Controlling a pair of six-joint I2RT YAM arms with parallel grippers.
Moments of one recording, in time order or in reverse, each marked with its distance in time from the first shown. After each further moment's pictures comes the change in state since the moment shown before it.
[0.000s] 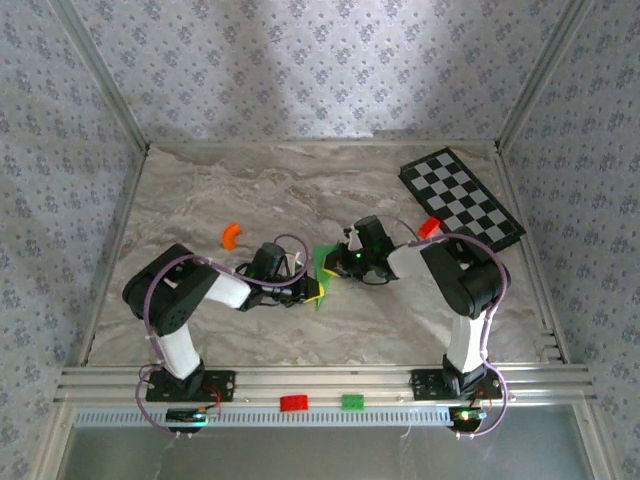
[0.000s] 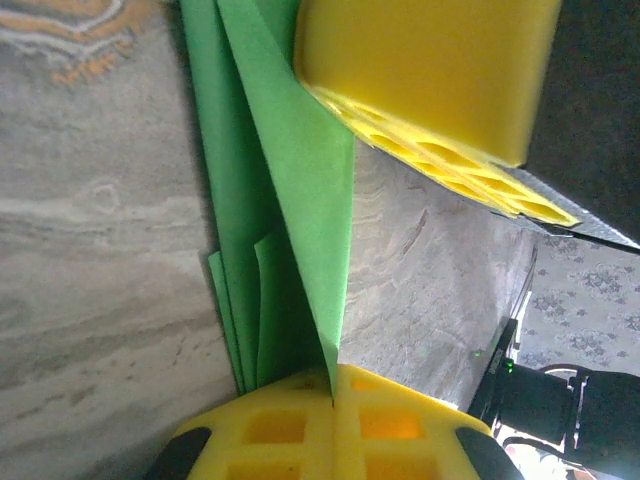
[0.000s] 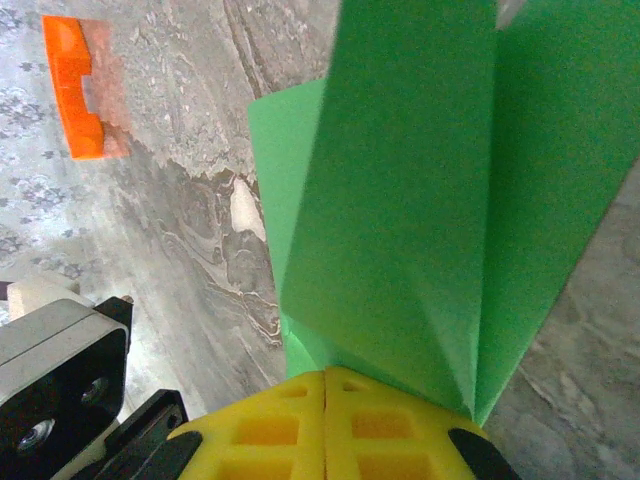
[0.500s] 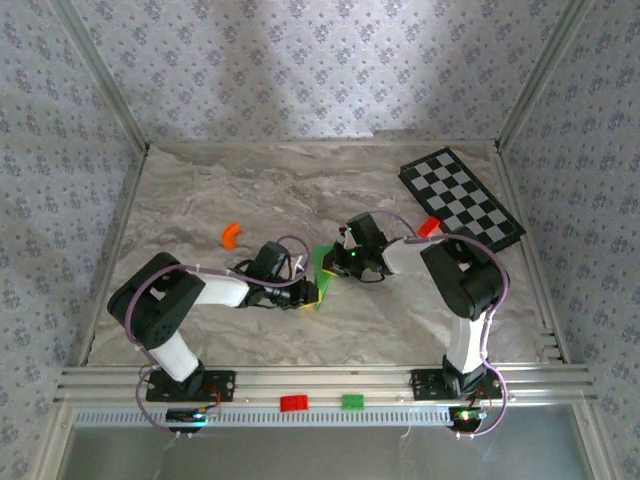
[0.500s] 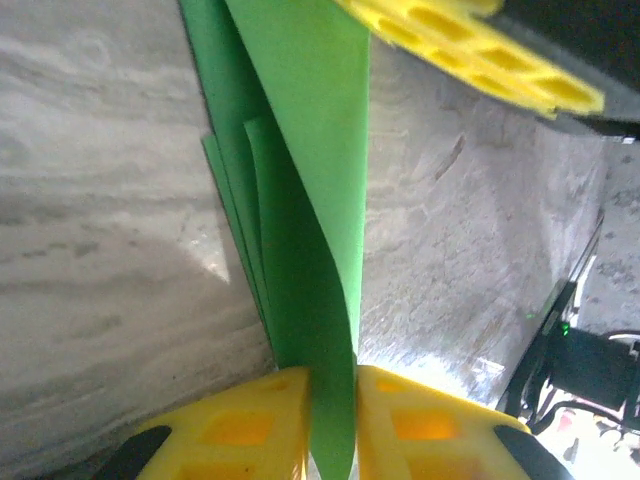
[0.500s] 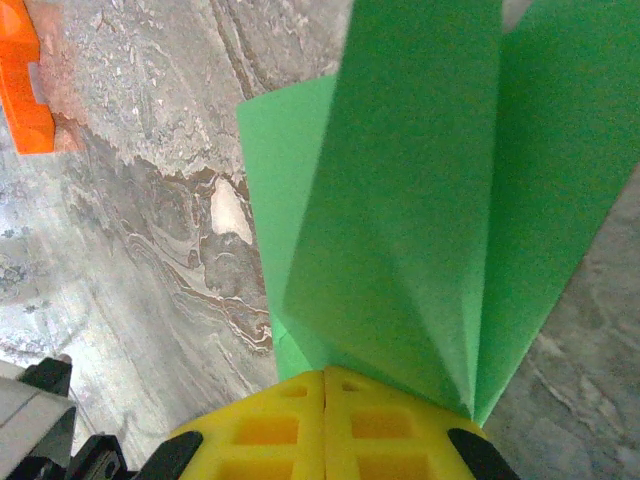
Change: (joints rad) left arm -0.033 -0.111 0.048 -0.318 -0.034 0.143; right arm 0.028 -0.004 0.070 -0.156 0.075 -0.060
